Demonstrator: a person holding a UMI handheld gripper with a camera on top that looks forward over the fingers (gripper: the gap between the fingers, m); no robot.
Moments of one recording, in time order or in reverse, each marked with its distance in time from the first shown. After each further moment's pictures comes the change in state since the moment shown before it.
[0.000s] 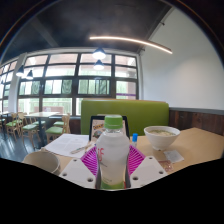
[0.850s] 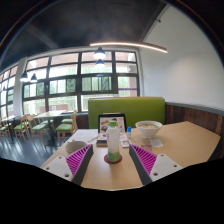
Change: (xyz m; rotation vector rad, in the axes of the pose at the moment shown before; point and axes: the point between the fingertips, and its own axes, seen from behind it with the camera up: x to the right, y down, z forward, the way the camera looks) arm 0.014 -0.047 -0.227 -0.083 -0.047 0.051
